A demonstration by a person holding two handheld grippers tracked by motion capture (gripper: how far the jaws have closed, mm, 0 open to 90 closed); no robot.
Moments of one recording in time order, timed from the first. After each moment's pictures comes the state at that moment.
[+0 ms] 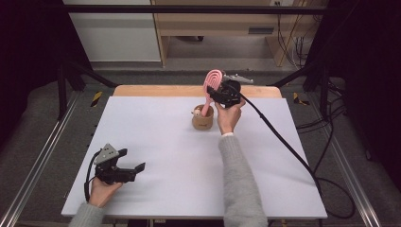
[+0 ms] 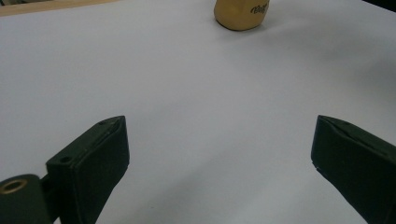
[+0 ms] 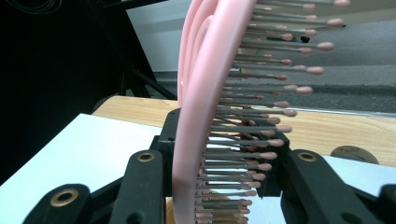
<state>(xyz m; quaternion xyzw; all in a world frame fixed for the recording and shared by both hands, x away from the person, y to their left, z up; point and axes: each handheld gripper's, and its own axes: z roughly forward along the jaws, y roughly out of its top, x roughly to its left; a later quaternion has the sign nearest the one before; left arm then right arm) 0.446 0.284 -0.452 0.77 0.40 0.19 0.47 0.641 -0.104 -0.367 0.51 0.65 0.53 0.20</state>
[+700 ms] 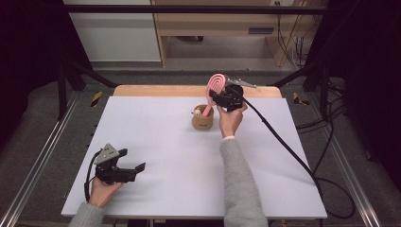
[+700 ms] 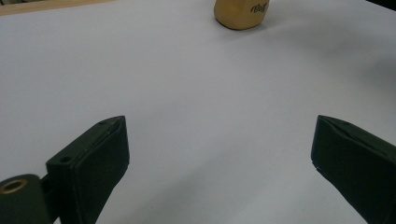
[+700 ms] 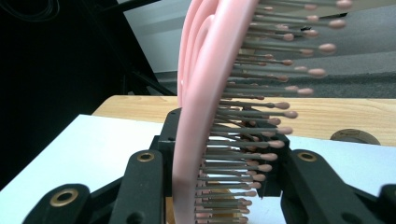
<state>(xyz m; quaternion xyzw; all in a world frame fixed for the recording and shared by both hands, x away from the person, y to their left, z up) 0.446 0.283 -0.452 0.77 0.40 0.19 0.47 0.639 -0.114 -0.383 0.53 0.63 0.54 0.19</state>
